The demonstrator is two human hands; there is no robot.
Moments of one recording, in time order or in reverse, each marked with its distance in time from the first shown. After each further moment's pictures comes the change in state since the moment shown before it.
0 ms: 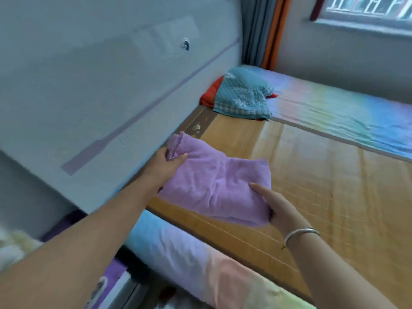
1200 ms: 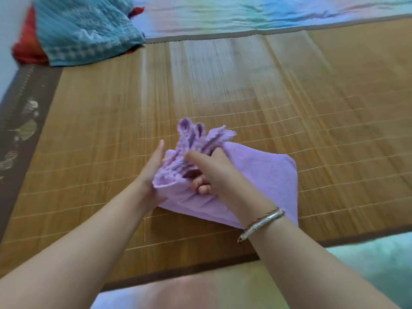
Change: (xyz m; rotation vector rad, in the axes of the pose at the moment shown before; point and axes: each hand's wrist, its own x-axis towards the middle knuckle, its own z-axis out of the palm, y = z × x) left_hand 0.088 -0.095 0.385 -0.561 -0.970 -0.493; right_hand 0.141 0.081 -0.103 0.181 0.222 -0.056
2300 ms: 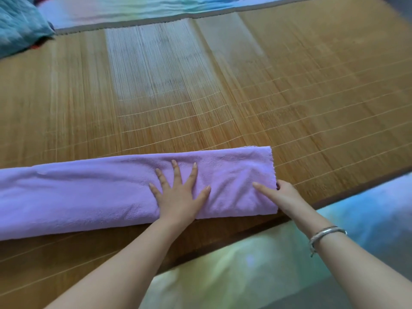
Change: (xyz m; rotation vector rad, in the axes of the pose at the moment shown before) left_hand 0.055 -0.150 0.169 1.774 0.206 0.235; right_hand -0.042 0.138 -0.304 -0.268 0.479 0.135
